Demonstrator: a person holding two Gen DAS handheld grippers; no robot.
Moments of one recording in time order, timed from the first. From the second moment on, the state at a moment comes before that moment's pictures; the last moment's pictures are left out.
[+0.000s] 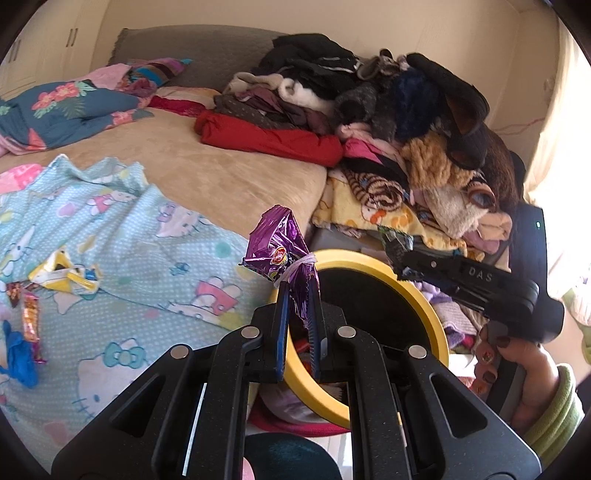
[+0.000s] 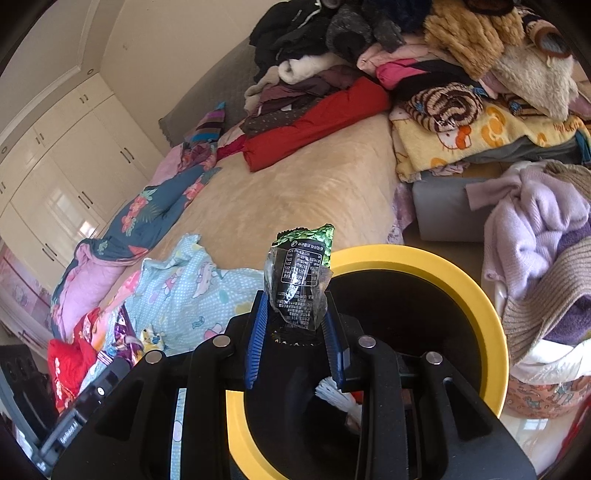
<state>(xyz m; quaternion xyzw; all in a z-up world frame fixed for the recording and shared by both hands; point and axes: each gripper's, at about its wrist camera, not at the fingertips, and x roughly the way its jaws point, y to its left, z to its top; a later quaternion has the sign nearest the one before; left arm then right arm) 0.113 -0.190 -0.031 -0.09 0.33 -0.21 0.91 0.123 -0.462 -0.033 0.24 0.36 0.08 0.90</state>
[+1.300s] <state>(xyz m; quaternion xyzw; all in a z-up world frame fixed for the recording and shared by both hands) 0.131 -0.238 -0.084 -0.09 0.38 -0.25 0.89 0.132 -0.493 -0.064 0.27 0.41 0.05 0.87</state>
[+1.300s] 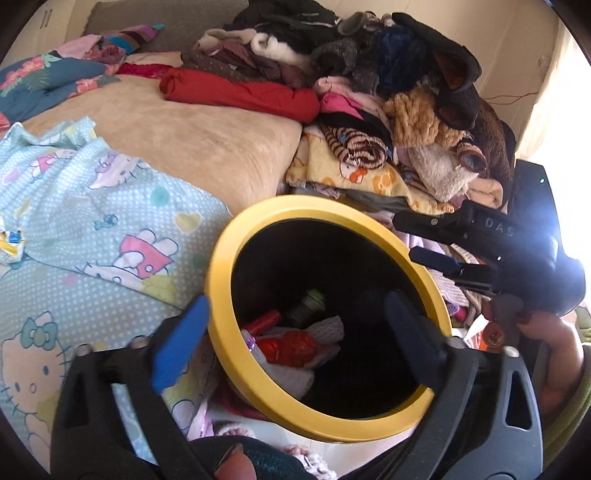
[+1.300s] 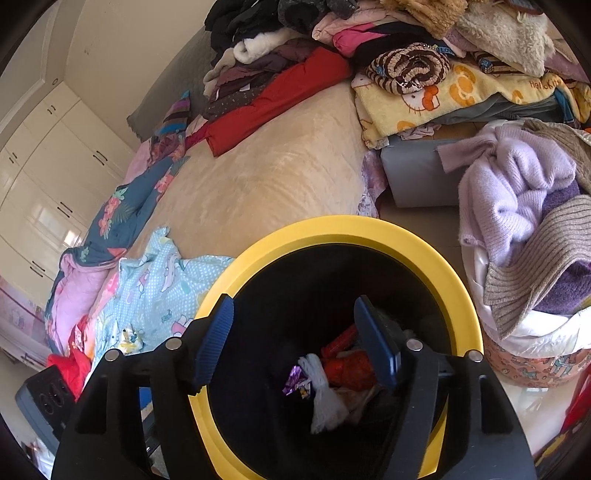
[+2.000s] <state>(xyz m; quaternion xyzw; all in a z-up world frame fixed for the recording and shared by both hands) 0.117 -0.182 -0.061 -0.10 0.34 -0.19 0.92 0.134 -0.434 -0.040 0.20 0.36 0.11 0.90</state>
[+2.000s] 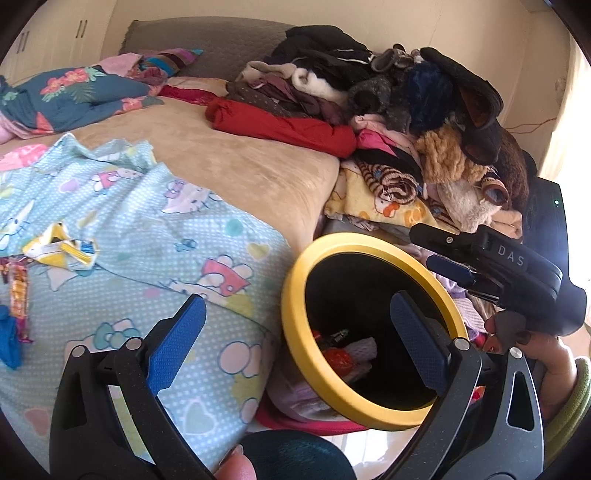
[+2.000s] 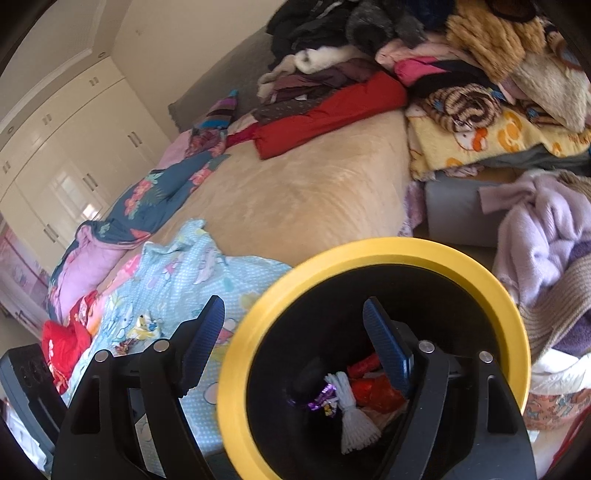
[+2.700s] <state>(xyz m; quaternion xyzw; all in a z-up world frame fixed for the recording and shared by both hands) 0.108 -0.111 -0.048 -0.11 0.30 -0.10 0.94 0.138 -0.343 -0.023 0.13 0.34 0.19 0.91</state>
